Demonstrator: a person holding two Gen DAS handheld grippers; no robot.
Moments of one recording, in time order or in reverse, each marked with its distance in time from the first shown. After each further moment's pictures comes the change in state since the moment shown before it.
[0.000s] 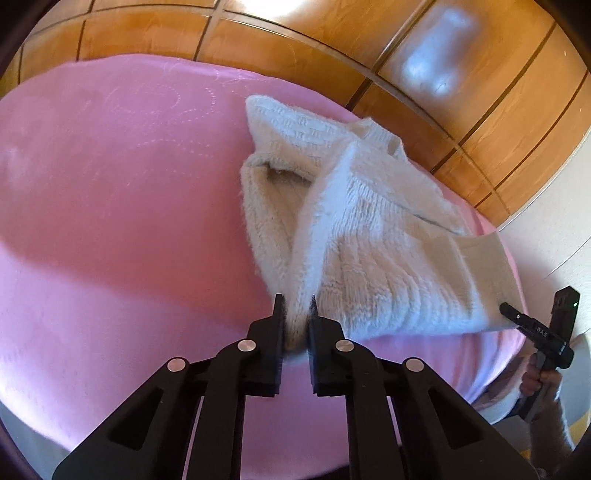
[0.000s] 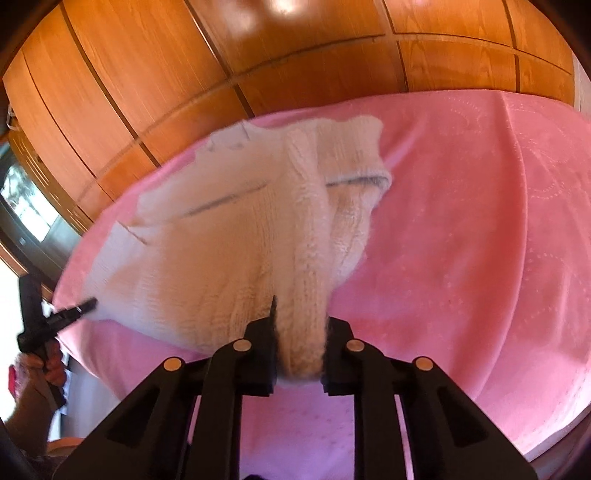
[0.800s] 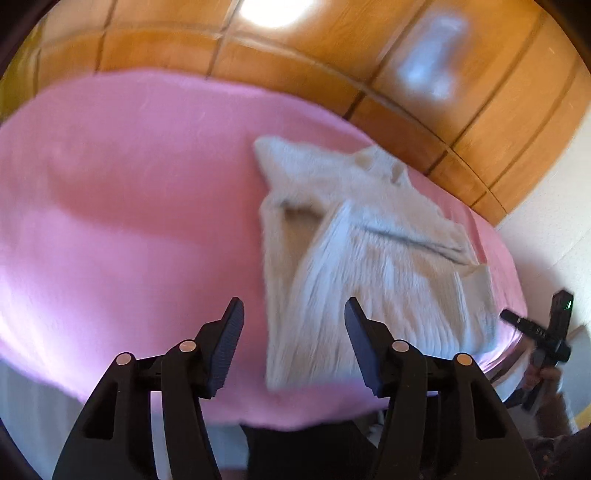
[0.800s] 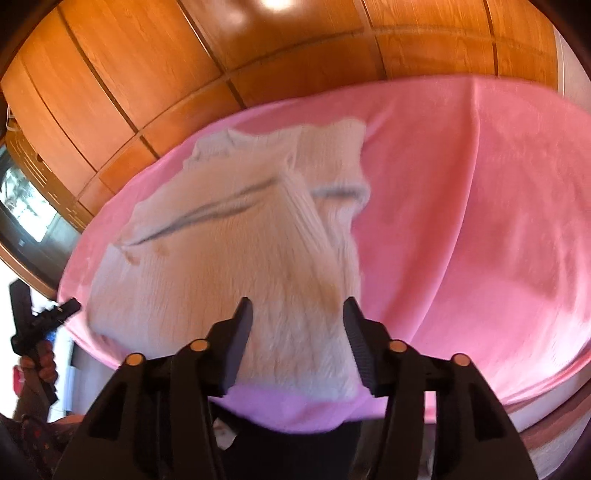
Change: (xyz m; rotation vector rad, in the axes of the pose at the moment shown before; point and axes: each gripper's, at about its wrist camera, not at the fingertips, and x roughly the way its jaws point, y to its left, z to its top) left arm -0.047 -0.006 -0.008 0.069 -0.041 0.038; right arm -0.019 -0.012 0.000 -0.025 0.023 -0.078
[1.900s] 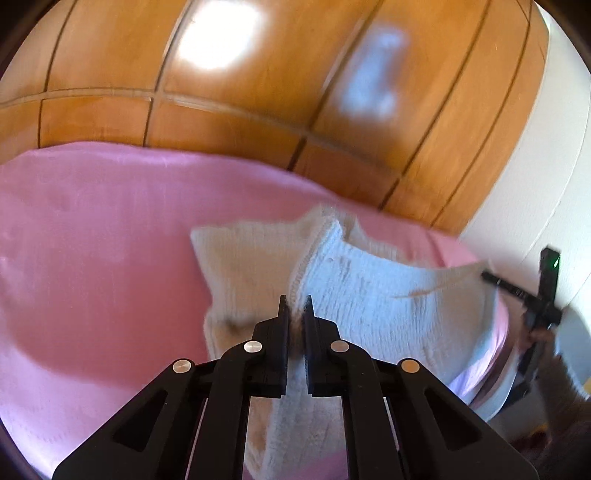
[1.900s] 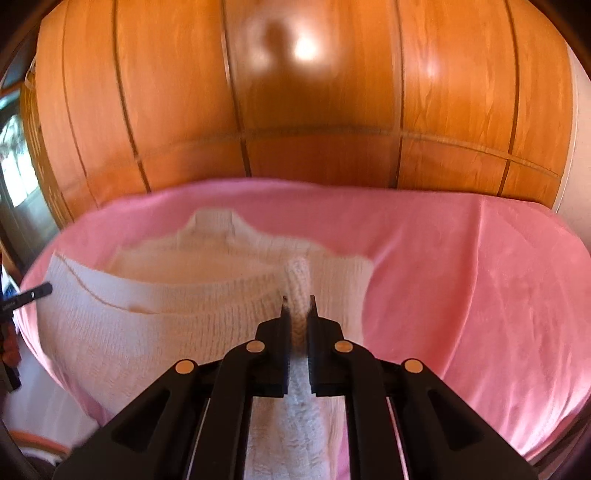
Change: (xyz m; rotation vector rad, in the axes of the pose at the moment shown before) left arm 0.006 -0.011 0.067 0.118 -0.176 -0.158; right arm -0.008 0.043 0.085 -0.169 -0.227 -0.114
